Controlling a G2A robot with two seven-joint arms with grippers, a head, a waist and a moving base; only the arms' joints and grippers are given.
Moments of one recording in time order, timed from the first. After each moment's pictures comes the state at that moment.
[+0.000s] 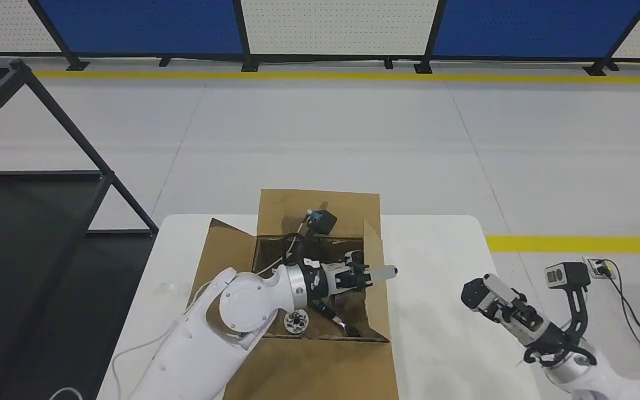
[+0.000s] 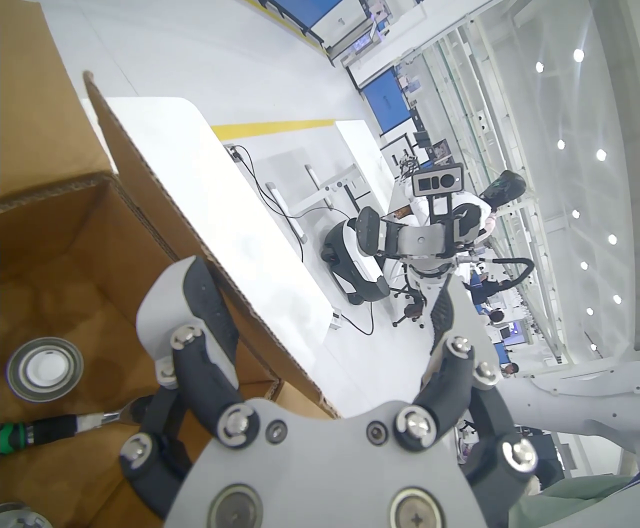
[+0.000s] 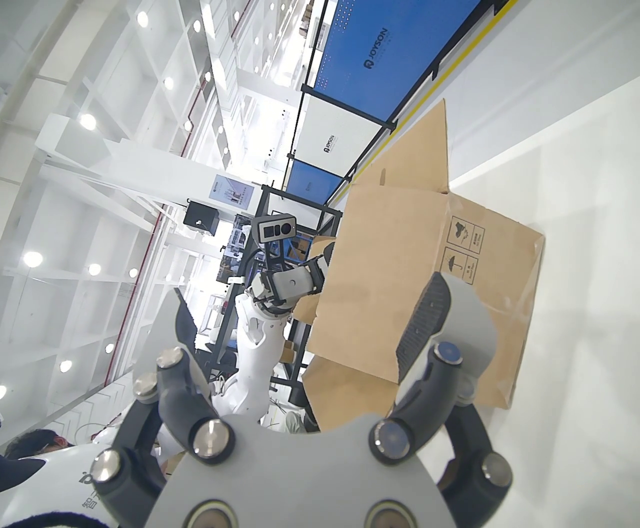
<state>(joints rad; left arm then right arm) 0.61 -1.23 -0.86 -1.49 -0.01 -0.16 -0.67 -1.37 -1.19 1.82 -1.88 0.26 -0.16 0.84</state>
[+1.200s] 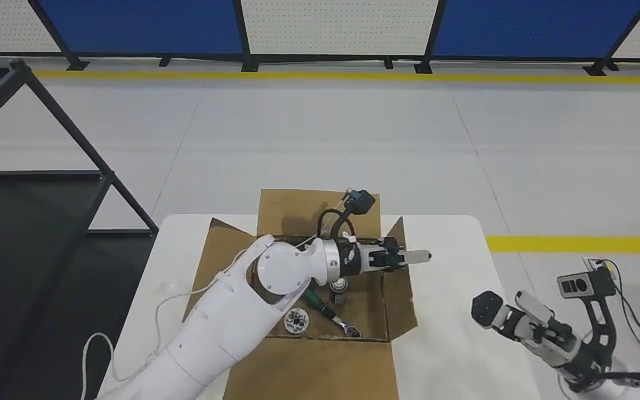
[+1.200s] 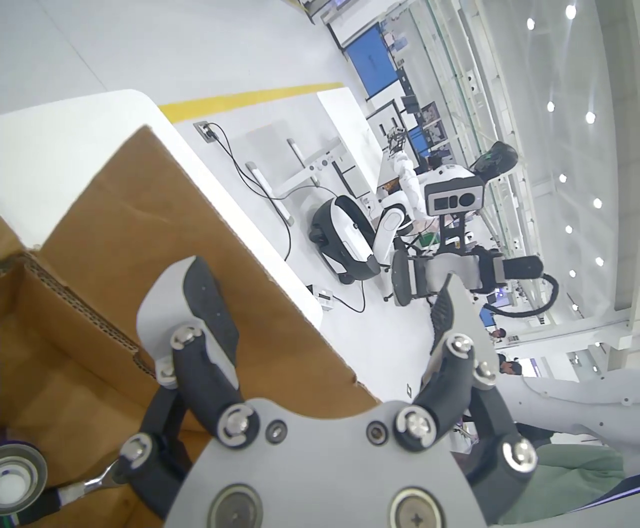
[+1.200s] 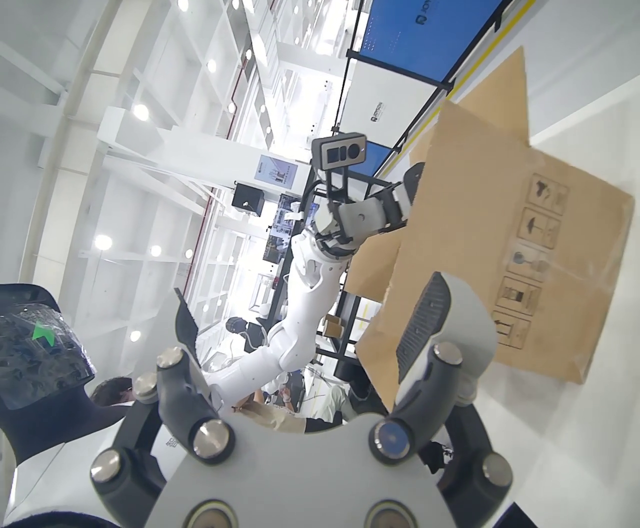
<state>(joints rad) 0.35 -1.37 -0.68 -1.18 -0.14 -0.25 -0.68 -1.43 -1.16 1.89 -1.95 0.53 -0.11 1.01</state>
